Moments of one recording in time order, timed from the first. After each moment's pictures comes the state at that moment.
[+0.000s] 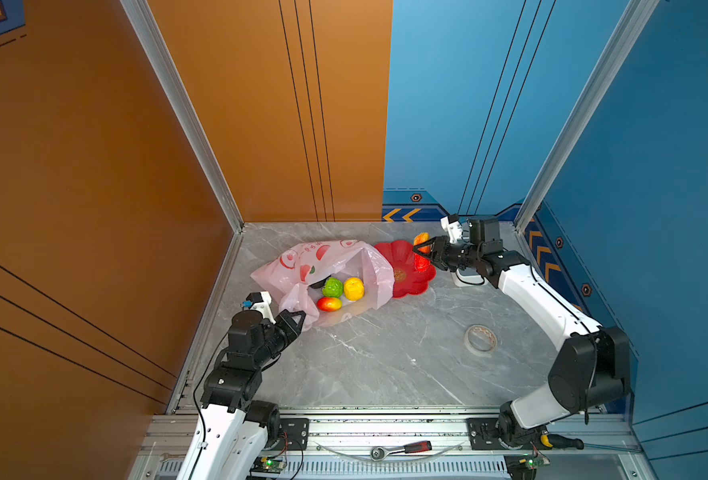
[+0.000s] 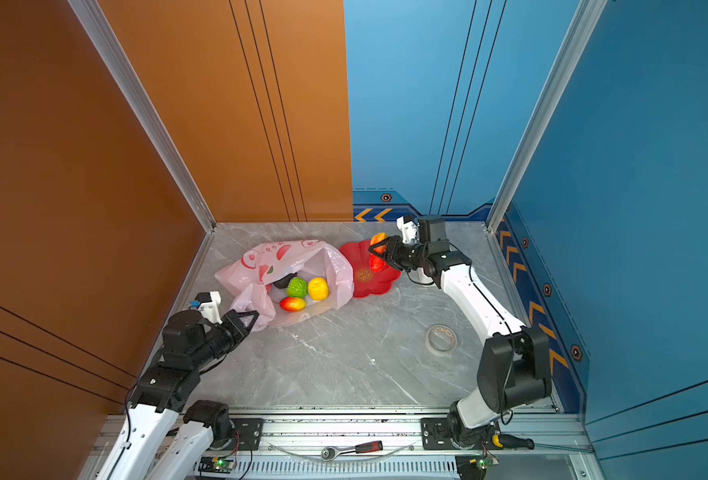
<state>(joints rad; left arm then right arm) -0.13 0.52 0.55 -0.50 0.30 -0.93 0.24 1.51 1.27 -0.30 -0.70 0.75</state>
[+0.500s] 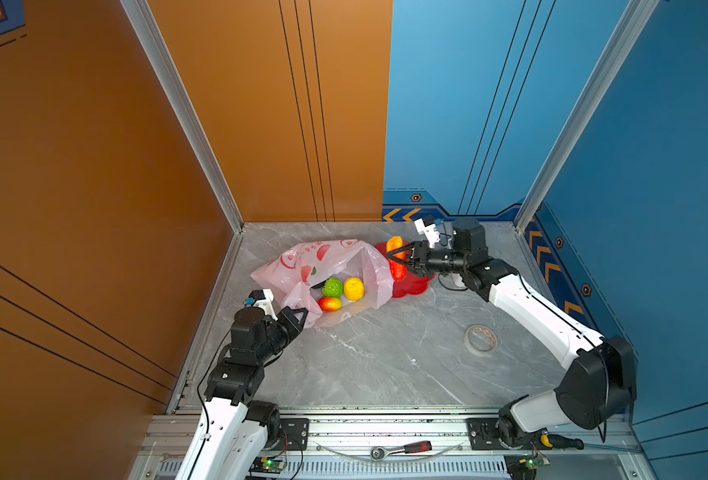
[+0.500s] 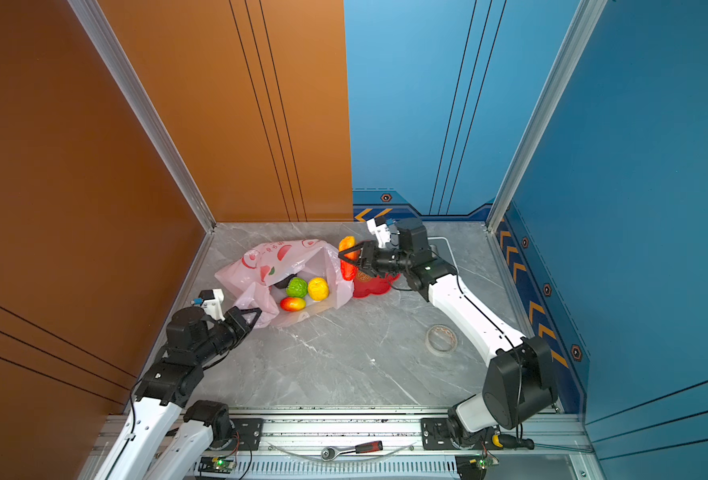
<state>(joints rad) -0.13 0.56 0.53 -0.42 0.32 -0.95 0.47 1.51 1.26 -0.15 -0.80 0.90</state>
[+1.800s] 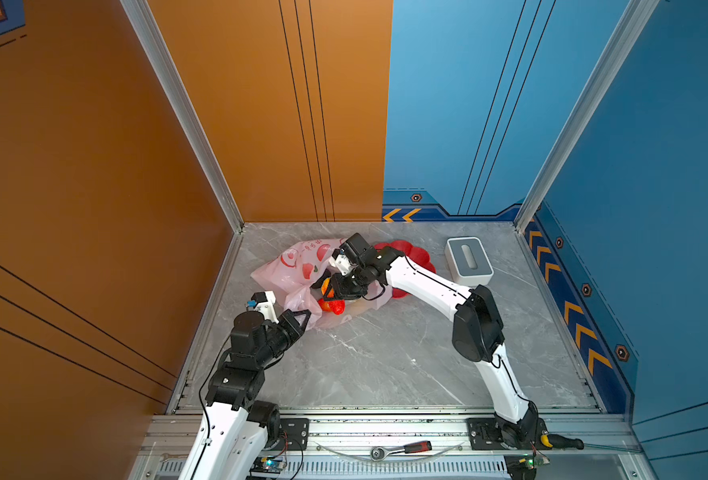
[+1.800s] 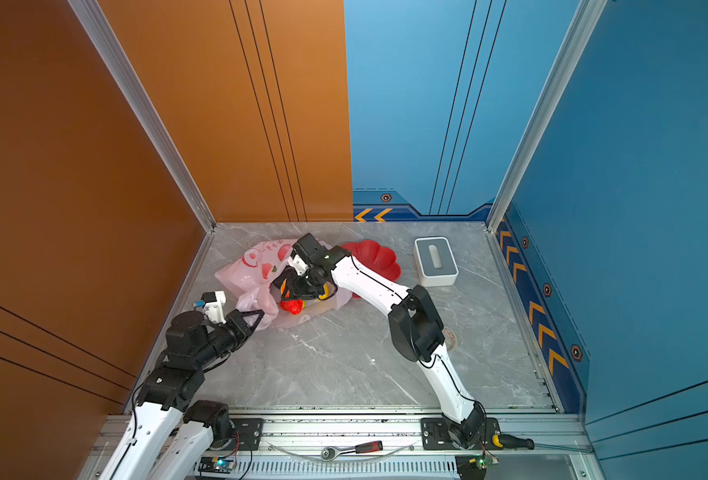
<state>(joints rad) -0.13 0.51 0.49 -0.39 0.37 -0.97 0.81 2.27 2.10 -0.82 -0.46 0.55</state>
